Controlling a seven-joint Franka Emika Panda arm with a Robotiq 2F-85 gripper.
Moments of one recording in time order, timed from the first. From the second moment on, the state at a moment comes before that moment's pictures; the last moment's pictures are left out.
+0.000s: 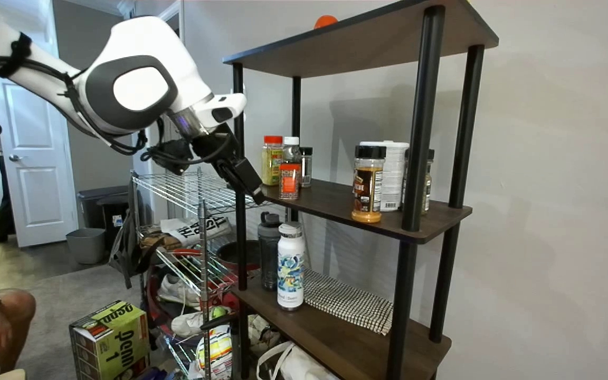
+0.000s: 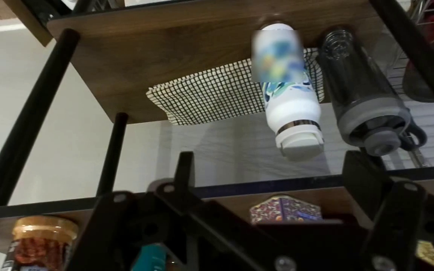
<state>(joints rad) 0.01 -0.48 0.08 -2.57 -0.07 2.69 0.25</state>
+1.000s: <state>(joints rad) -0.04 -0.46 0.13 -2.55 -0.11 2.75 0.24</state>
